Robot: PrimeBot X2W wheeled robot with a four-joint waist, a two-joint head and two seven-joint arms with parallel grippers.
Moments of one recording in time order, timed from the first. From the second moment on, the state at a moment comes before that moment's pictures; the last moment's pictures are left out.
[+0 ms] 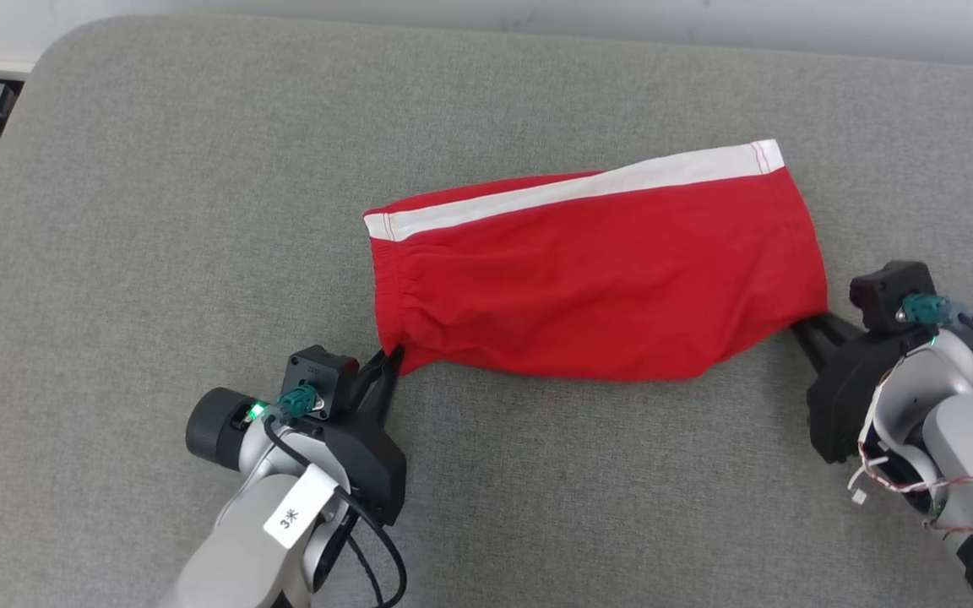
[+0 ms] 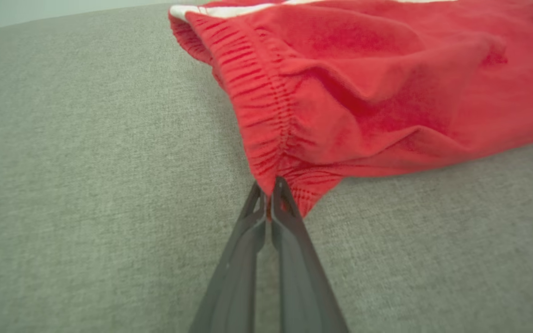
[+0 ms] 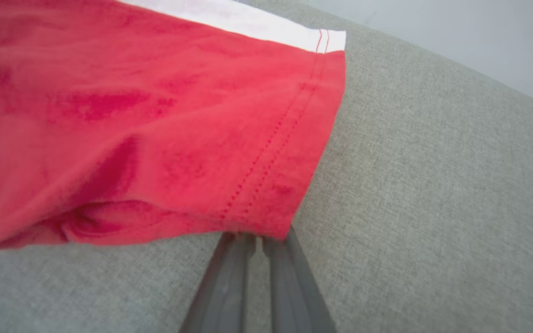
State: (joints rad) left arm -0.60 0.08 -0.62 0.70 -0.28 -0.02 -0.10; right arm -0.54 -0.44 0.44 0.46 0.47 0.10 0.14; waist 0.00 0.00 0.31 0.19
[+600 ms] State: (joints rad) left arm -0.48 0.18 -0.65 0.66 -0.27 -0.05 -0.12; right arm -0.28 -0.45 0.42 0.30 0.50 0.05 0.10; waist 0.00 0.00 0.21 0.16
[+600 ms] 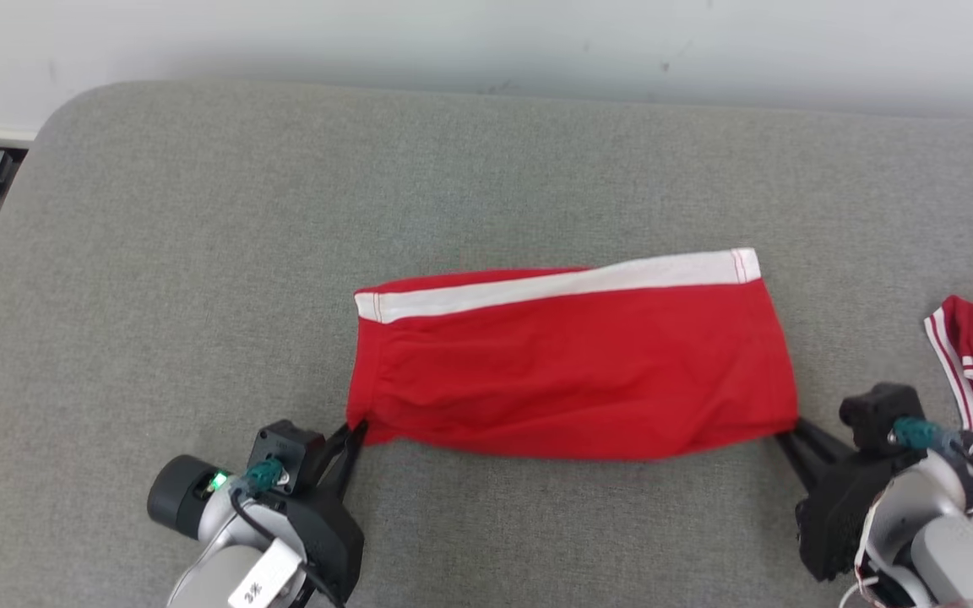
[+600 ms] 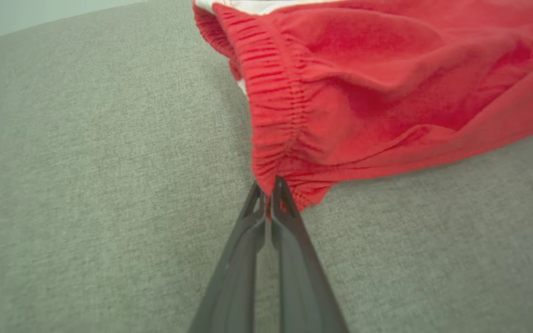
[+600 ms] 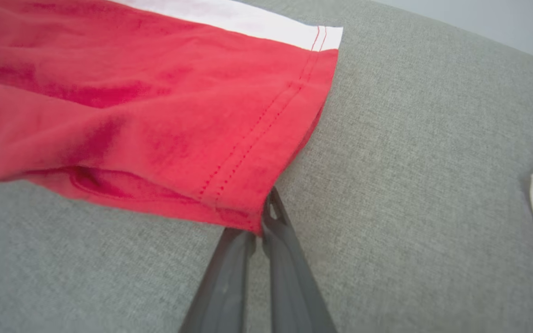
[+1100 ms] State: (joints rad) left arm -0.33 0.26 -0.68 0.56 -0.26 -0.06 -0.11; right arm -0.03 -0.45 0.43 0.11 0.56 -0.02 0.12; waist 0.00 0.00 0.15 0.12
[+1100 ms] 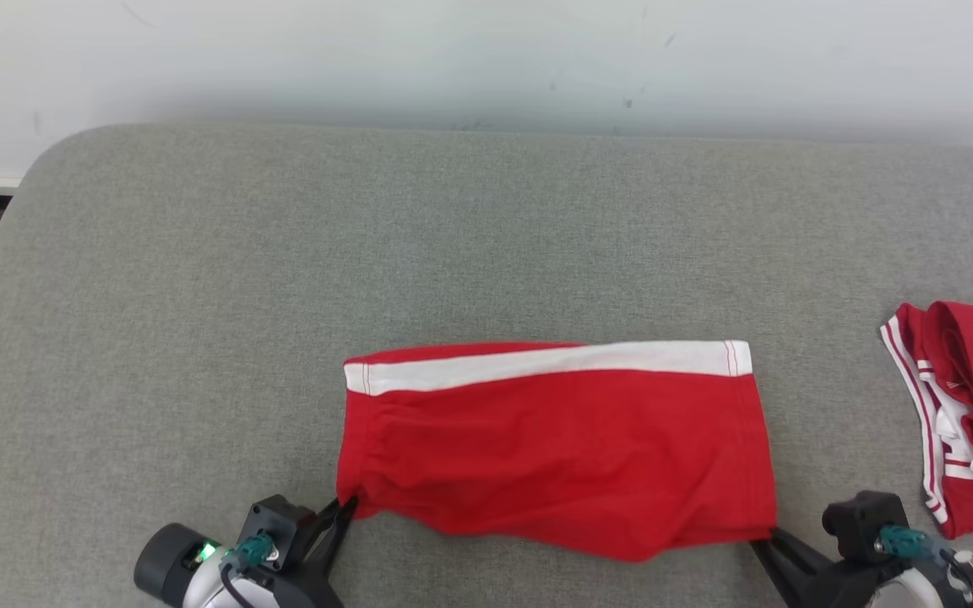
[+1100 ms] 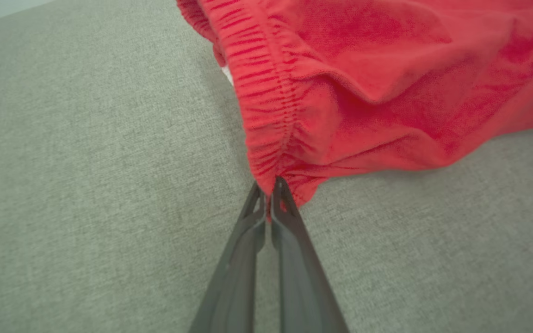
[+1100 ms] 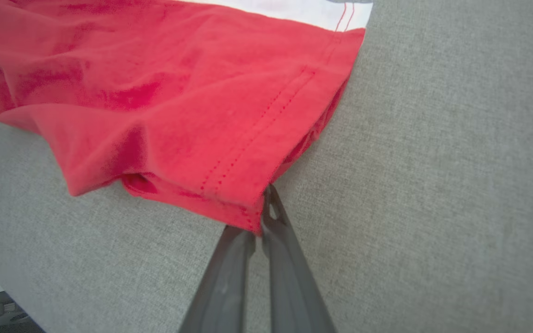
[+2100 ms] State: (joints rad) left arm -0.22 0.33 -0.60 0.38 -0.32 0.02 0.03; right arm 0.11 -0.49 0.34 -0.06 0.61 -0.11 0.24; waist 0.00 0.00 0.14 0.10
